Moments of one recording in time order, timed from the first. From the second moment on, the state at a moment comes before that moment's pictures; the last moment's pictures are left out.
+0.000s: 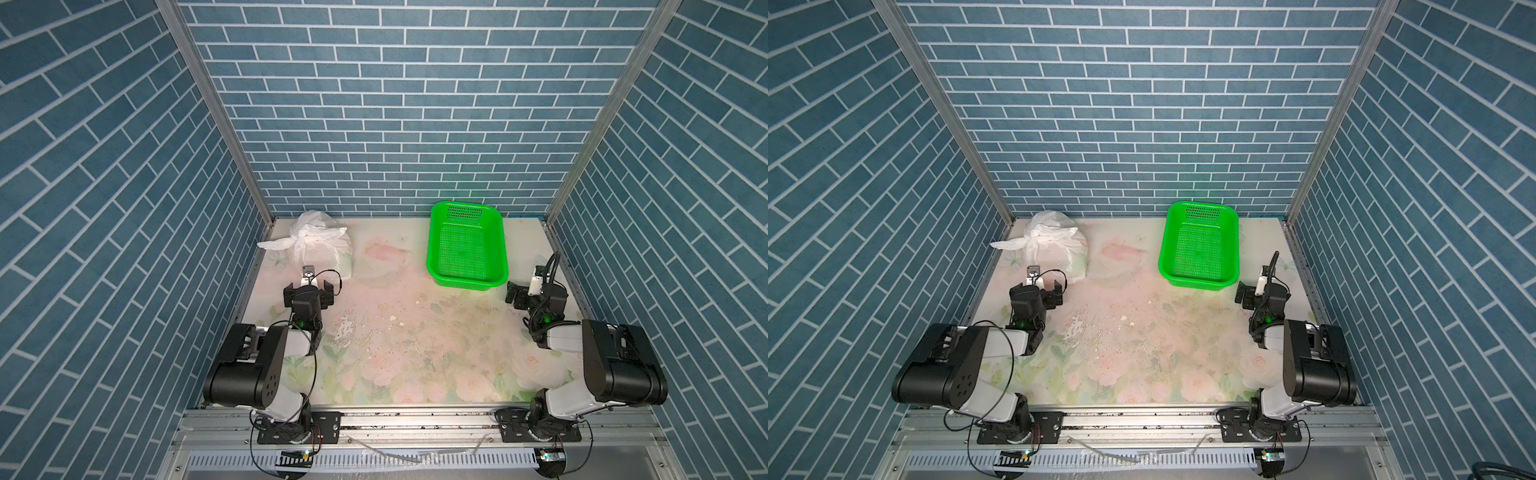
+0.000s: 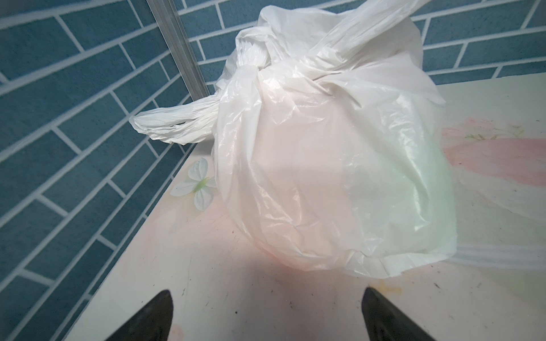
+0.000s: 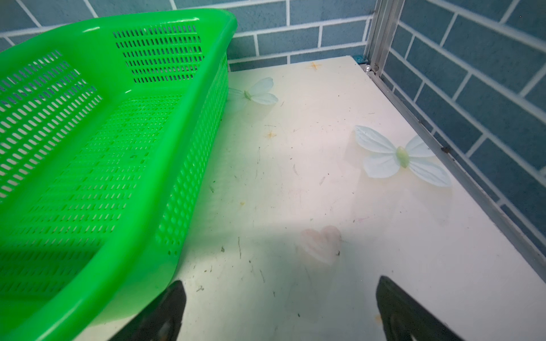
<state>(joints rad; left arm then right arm) -0.09 1.48 0.35 0.77 -0.35 0.06 -0.08 1.48 0.40 0.64 -0.07 0.05</state>
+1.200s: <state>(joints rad) -0.22 1.17 0.70 0.00 -0.11 -0.15 0.08 1.99 1.56 -0.54 0.15 0.14</state>
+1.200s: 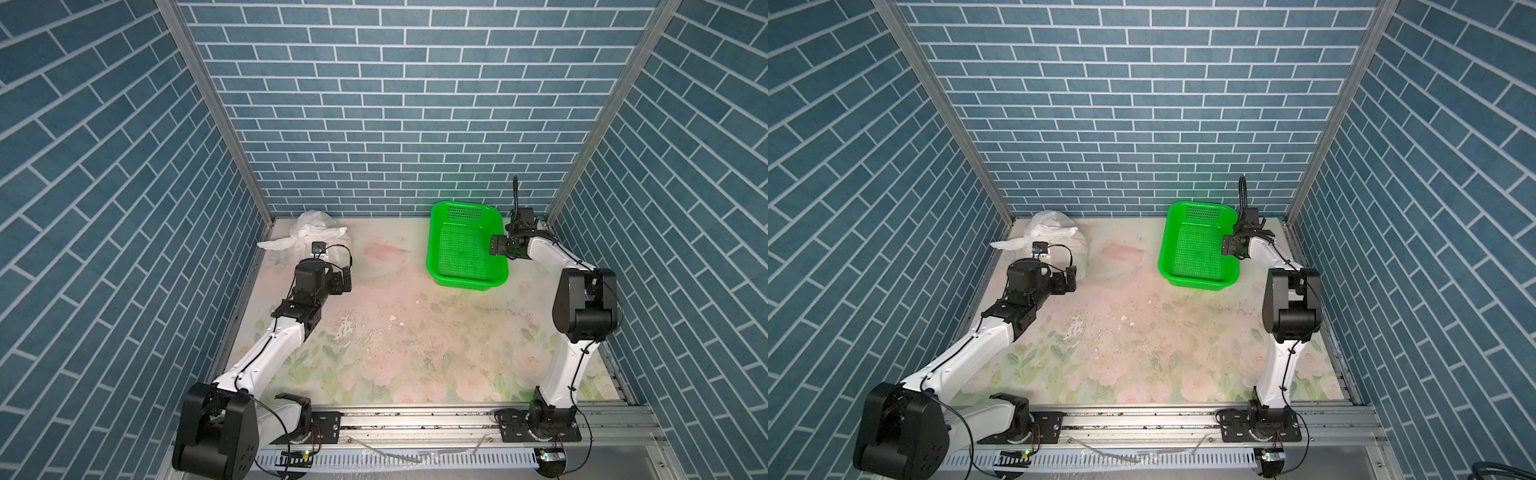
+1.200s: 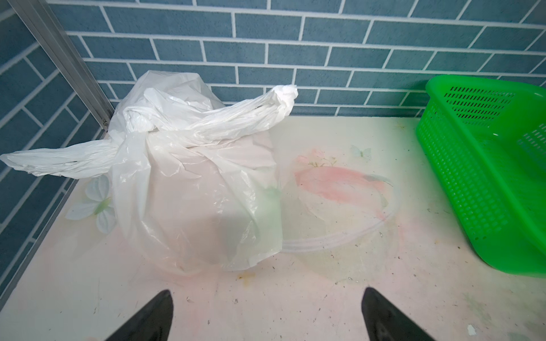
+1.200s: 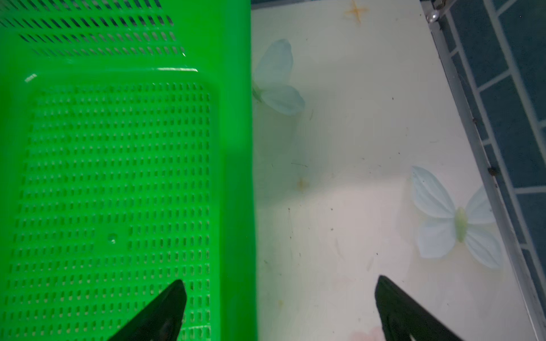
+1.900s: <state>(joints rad) -0.26 1.20 0.72 -0.02 -0.10 -0.18 -0.03 1.96 1.58 -0.72 0.25 0.05</state>
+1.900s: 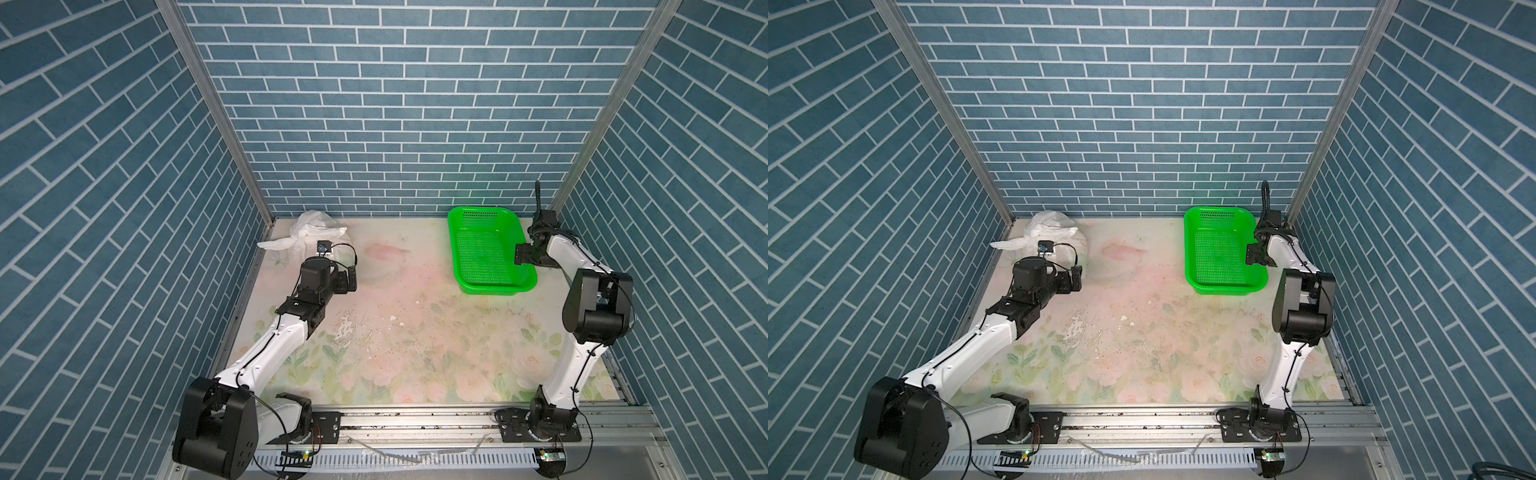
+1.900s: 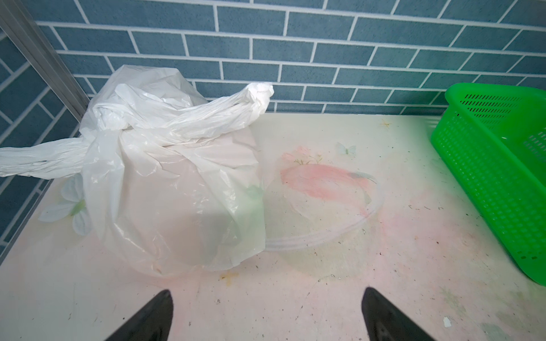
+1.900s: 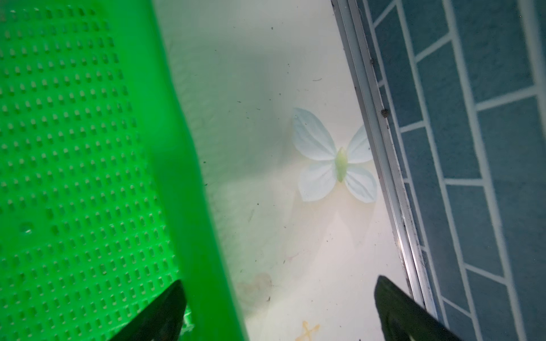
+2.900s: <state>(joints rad) -0.39 1.29 0.77 -0.04 -0.13 -0.24 0.37 2.14 1.79 -0.77 0.01 0.13</state>
